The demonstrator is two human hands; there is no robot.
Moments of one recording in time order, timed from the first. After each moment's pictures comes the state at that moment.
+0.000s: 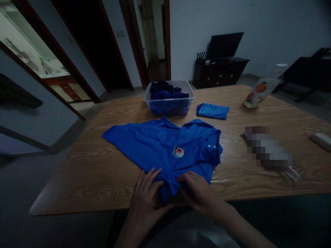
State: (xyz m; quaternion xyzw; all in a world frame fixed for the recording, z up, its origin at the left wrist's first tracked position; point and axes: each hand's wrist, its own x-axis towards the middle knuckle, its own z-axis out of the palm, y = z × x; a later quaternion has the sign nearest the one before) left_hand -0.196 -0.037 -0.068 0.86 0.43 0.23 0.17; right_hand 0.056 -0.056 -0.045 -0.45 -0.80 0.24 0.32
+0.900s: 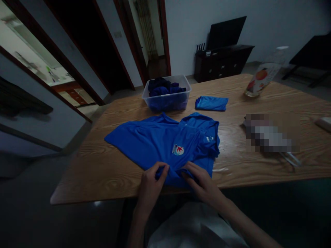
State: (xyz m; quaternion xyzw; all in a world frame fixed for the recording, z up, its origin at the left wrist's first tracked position) left_hand -0.152 -0.024 -0.039 0.74 0.54 0.28 0.30; right_hand 0.064 -0.069 -0.058 -0.46 -0.69 0.35 0.45
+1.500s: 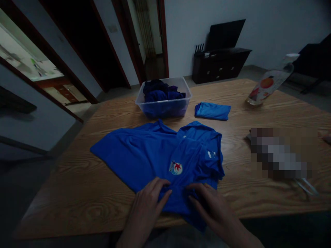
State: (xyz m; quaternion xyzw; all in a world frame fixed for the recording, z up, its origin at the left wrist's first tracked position) left_hand -0.143 0.000 -0.043 0.83 0.48 0.15 0.26; right_hand 0.101 -0.069 -0.066 -0.57 -0.69 0.30 0.33
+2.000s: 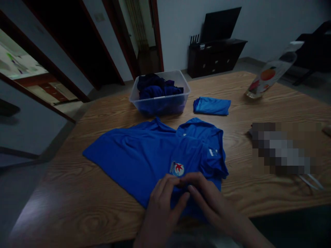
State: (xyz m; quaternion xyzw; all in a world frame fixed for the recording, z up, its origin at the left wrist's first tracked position) left_hand -0.106 0.004 -0.028 0.79 0.43 0.26 0.36; right_hand 0.087 -0.039 -0.029 -0.52 -0.67 0.39 0.37
